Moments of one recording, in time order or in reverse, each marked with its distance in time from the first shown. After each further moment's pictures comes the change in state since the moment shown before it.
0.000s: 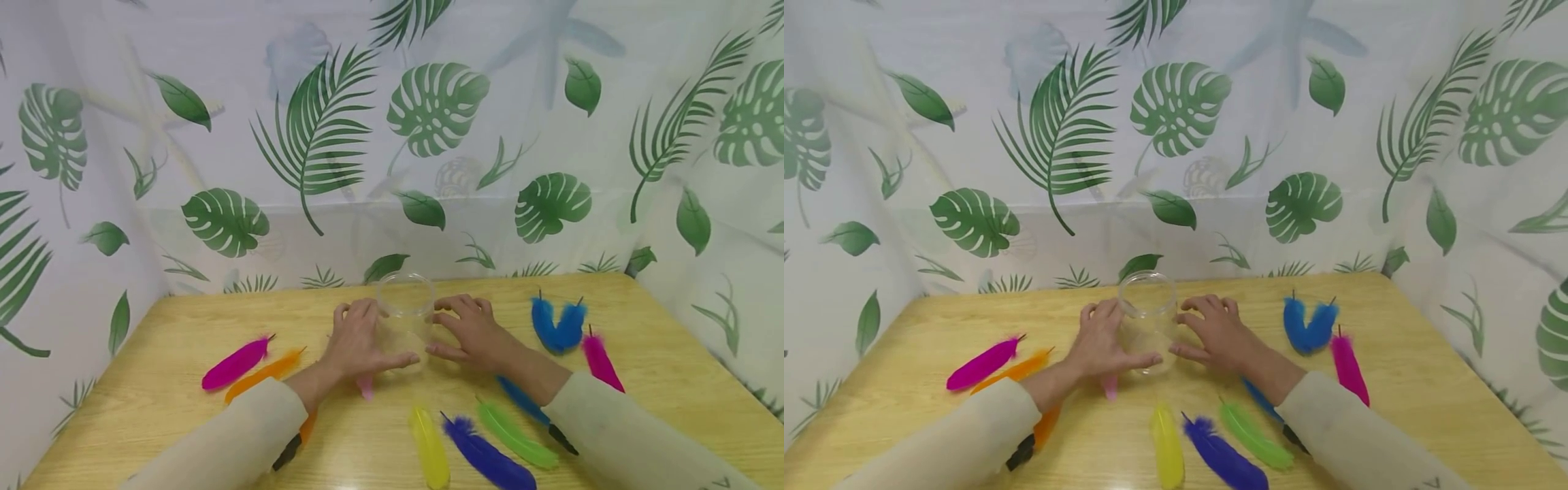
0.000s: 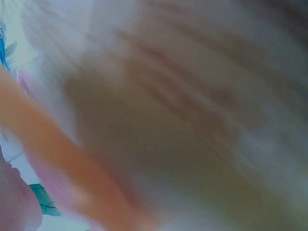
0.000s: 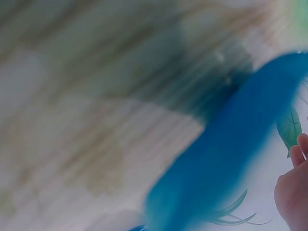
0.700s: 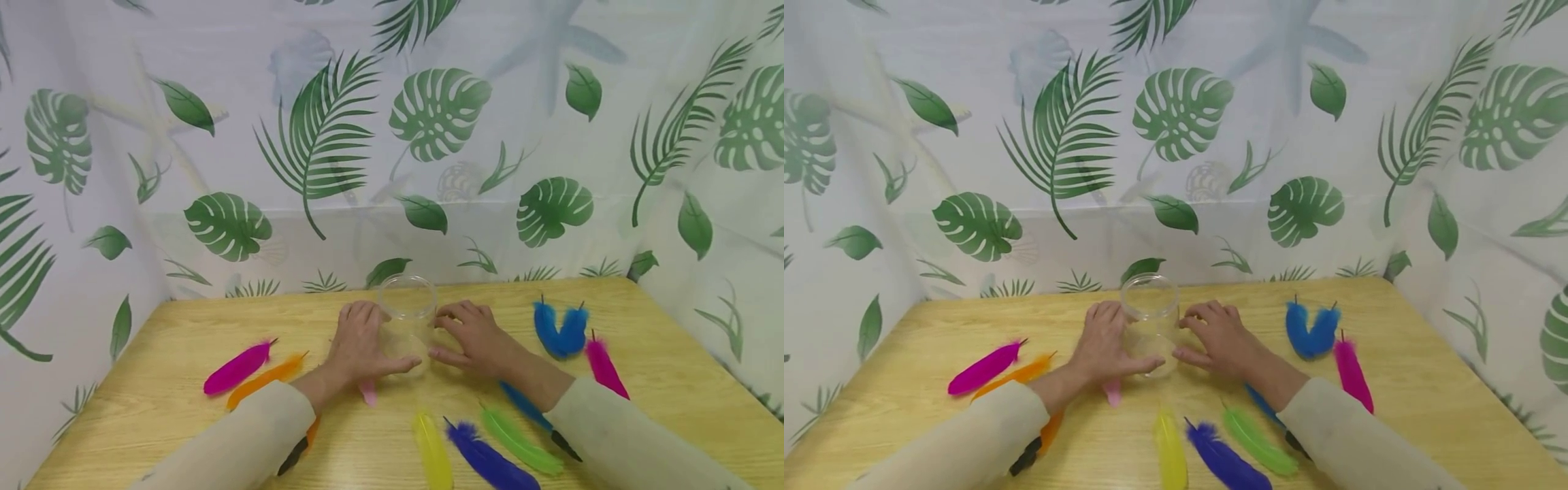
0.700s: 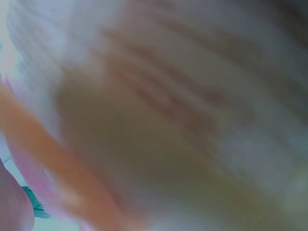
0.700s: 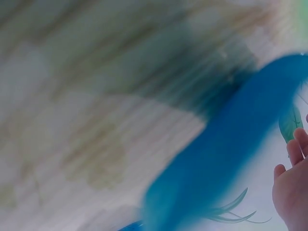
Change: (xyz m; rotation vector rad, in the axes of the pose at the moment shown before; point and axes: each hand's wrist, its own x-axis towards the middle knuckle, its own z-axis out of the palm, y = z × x) left_hand 0.003 -0.005 0.007 0.068 0.137 0.094; right_hand 0.000 0.004 0.004 -0.004 0.020 -0.006
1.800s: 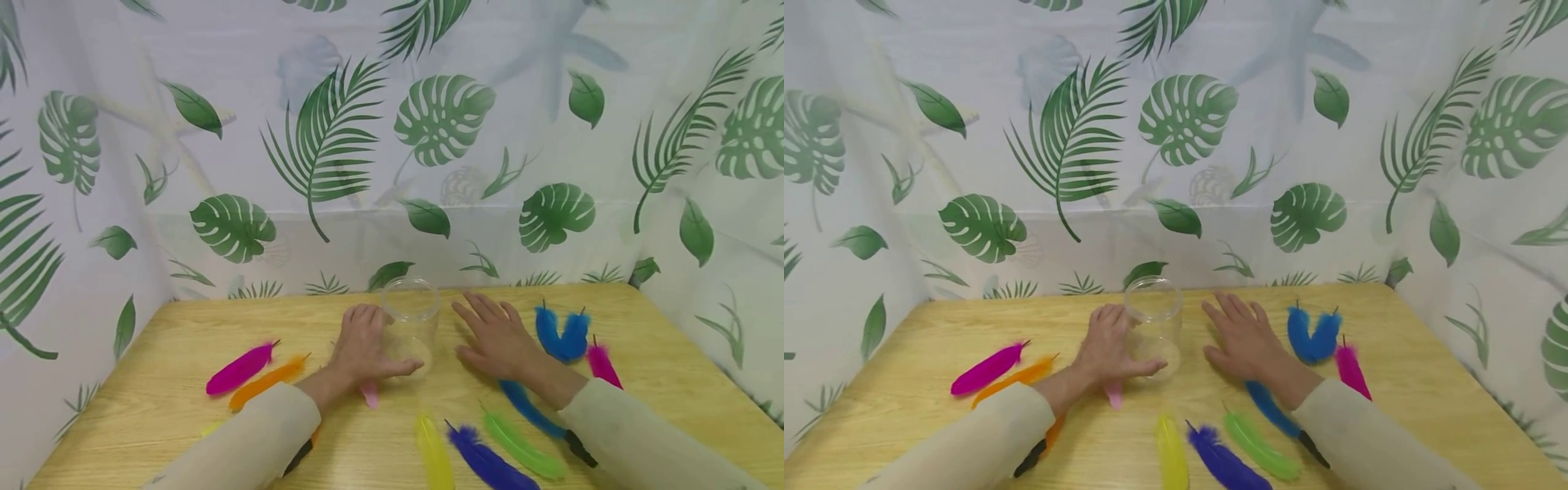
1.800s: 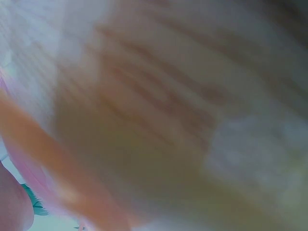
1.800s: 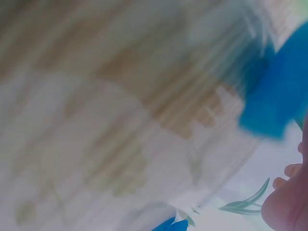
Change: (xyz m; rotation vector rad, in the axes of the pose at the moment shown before) left_hand 0.001 -0.002 0.002 -0.040 -0.008 0.010; right_hand -0.013 0.016 -0.009 -0.187 -0.158 0.268
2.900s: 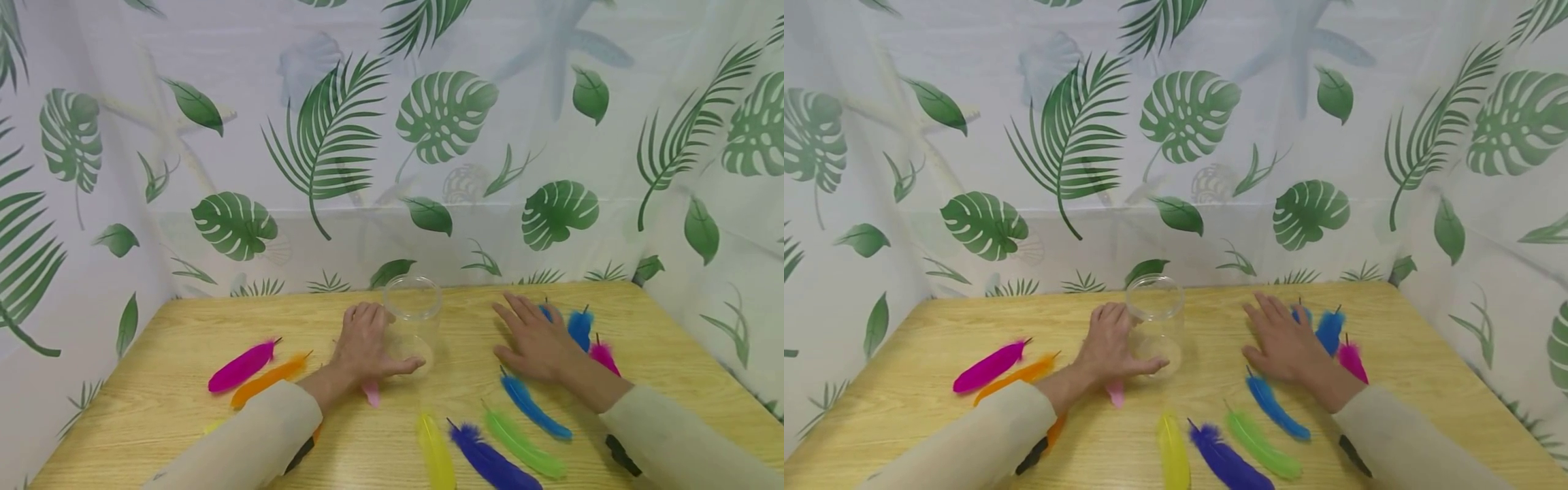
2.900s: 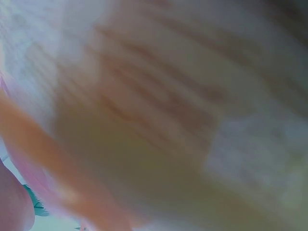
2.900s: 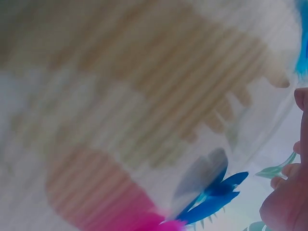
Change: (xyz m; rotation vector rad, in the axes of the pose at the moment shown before) left_hand -0.002 0.001 0.001 0.039 0.001 -0.008; right_hand -0.033 0.044 -0.009 -0.024 -0.050 0.048
